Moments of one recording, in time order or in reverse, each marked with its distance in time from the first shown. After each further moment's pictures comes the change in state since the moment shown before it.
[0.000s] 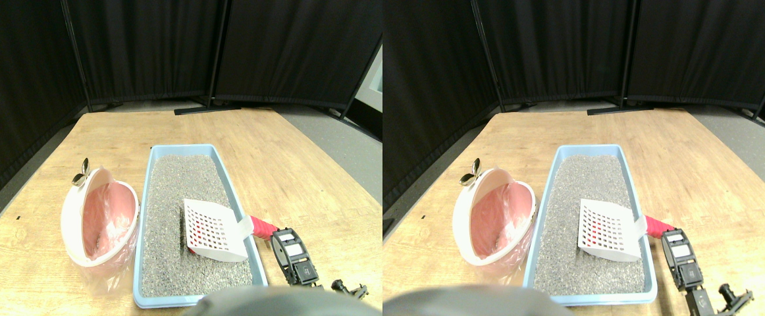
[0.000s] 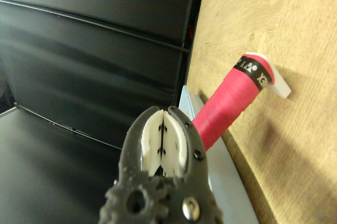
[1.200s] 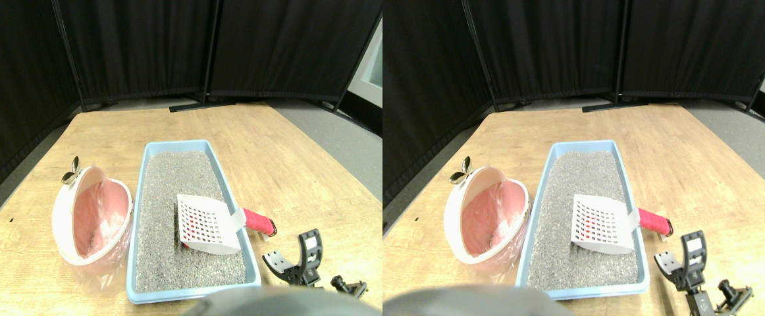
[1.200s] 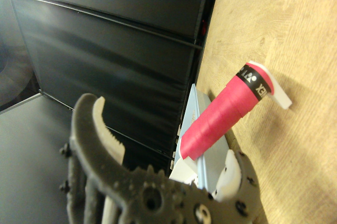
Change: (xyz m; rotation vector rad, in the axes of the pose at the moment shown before) right arm -0.010 -0.006 -0.002 0.243 -0.108 0.064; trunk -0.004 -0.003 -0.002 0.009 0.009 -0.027
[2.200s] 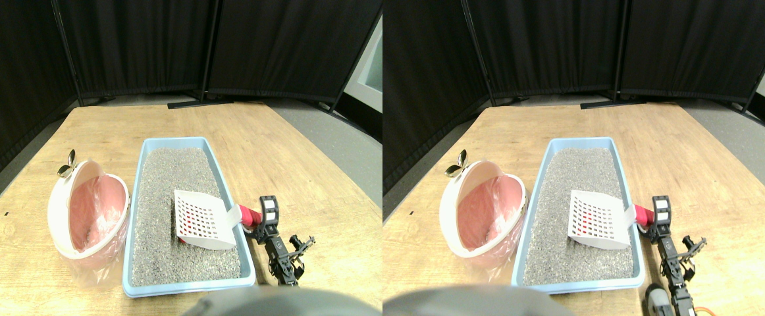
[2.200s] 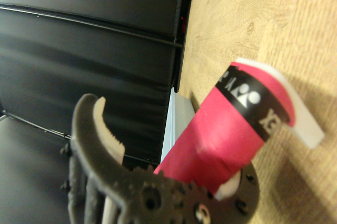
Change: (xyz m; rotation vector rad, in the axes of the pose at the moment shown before) right arm 0.058 -0.015 -0.042 0.045 0.144 -0.052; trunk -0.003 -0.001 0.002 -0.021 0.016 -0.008
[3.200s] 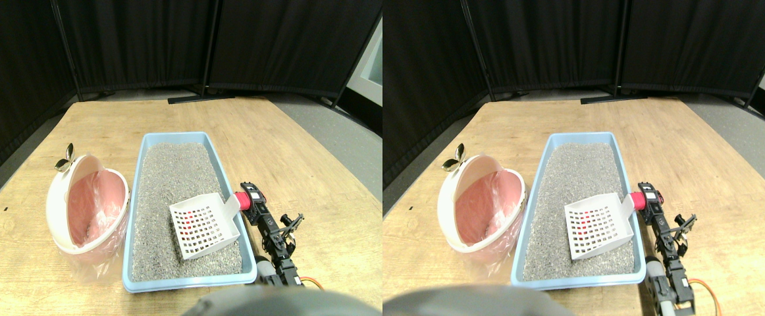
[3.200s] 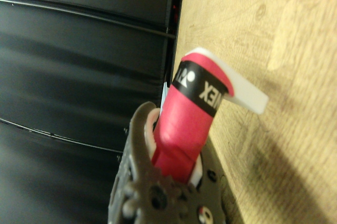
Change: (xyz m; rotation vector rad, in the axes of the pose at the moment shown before) right arm 0.018 -0.001 -0.004 0.071 0.093 0.008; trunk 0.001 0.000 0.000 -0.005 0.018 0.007
